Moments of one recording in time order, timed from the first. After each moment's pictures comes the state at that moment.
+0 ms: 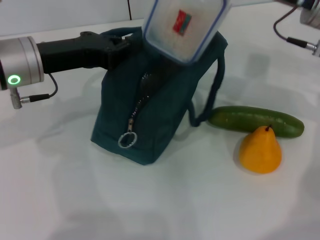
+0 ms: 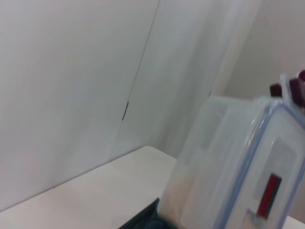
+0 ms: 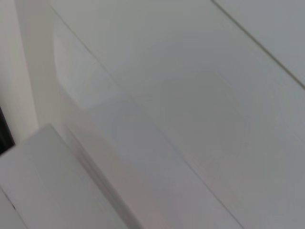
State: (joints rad) left arm -0.63 -2.09 1.10 0.86 1.69 1.30 -1.81; right arm 0.66 1.95 -0.87 -0.53 -1.28 -1.59 1.82
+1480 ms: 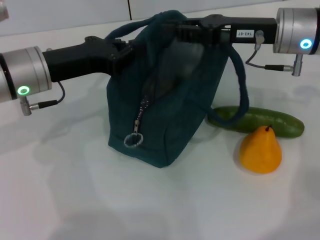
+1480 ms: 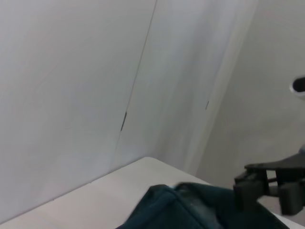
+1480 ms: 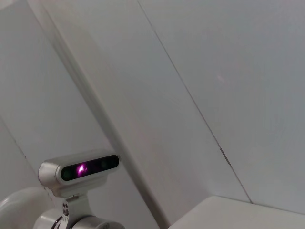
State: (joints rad) left arm -0.64 -2.09 1.11 0.73 1.60 1.27 -1.63; right arm 0.67 2.01 -0.92 -0.67 -1.58 -1.49 1.76
